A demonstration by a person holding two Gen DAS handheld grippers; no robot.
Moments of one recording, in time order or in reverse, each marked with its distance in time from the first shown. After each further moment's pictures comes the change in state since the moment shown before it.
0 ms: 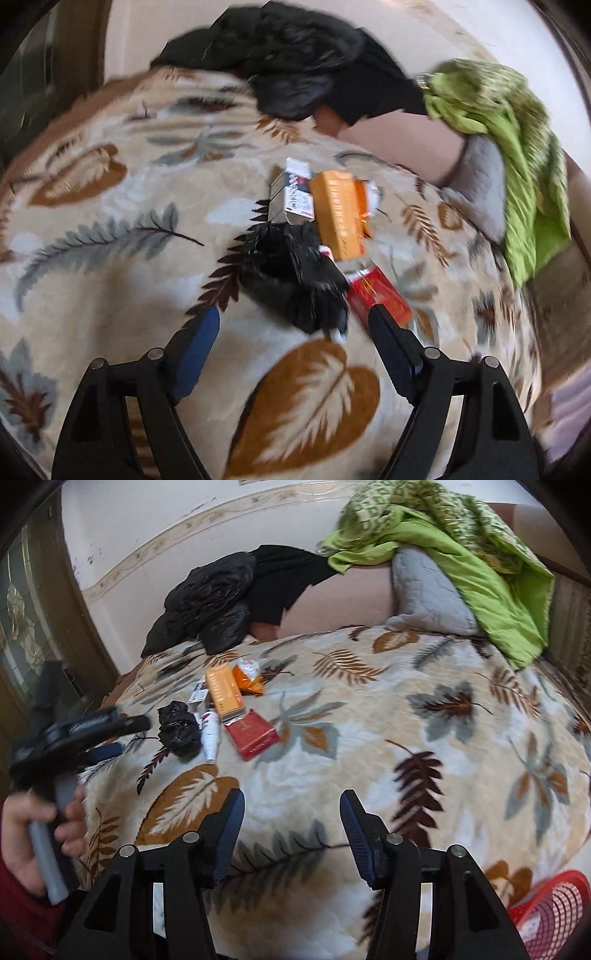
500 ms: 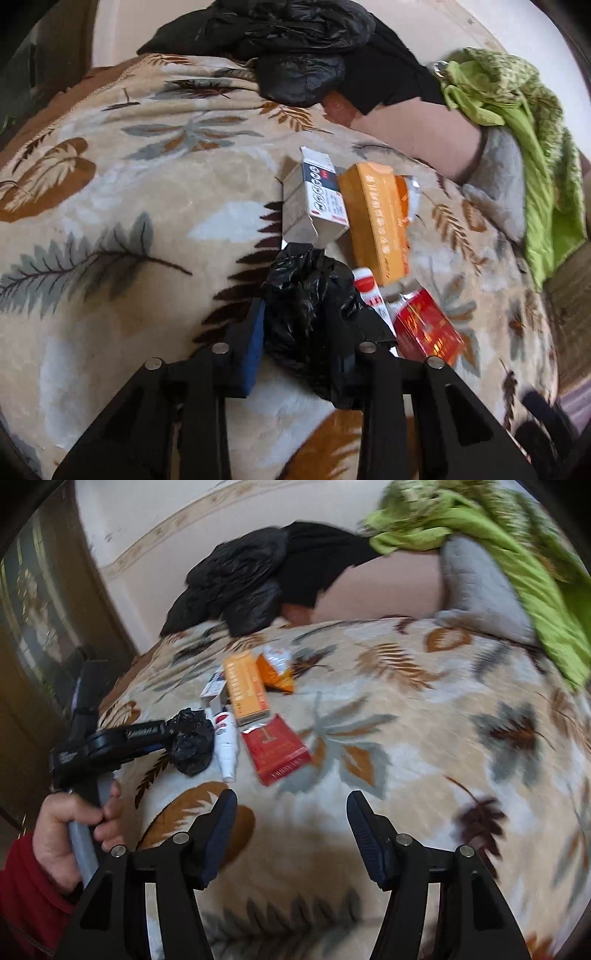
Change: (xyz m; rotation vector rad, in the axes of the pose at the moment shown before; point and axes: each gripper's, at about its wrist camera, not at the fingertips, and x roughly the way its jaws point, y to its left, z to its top) left arm 0.056 0.026 0.011 0.061 0.001 -0.006; right arm 0.091 0.016 0.044 -0.100 0.086 0.127
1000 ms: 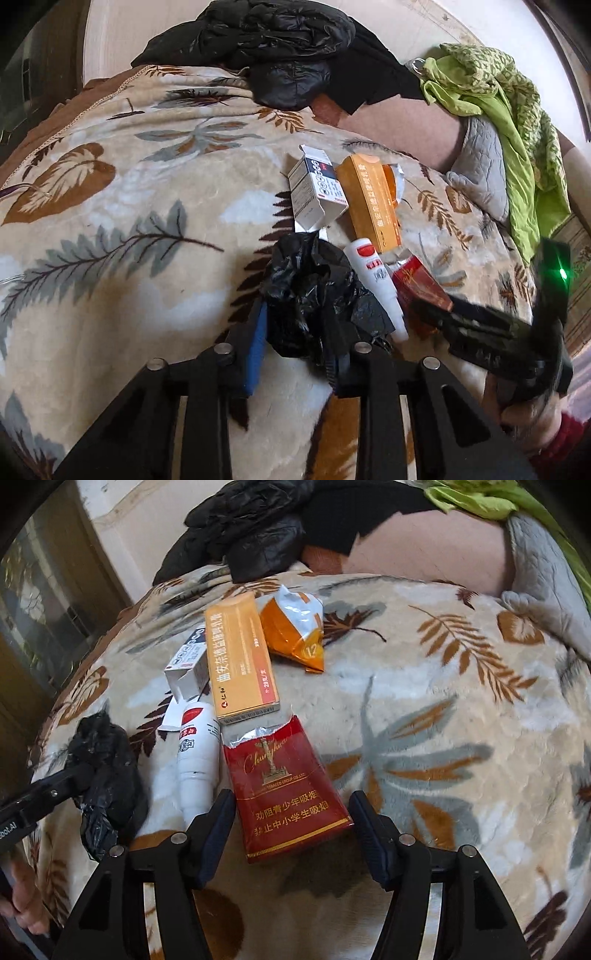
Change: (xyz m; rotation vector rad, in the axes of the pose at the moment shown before) left arm -0.026 0.017 -0.016 0.060 -0.024 -0.017; right arm 0.110 0.008 0.028 -0.030 0.138 0.002
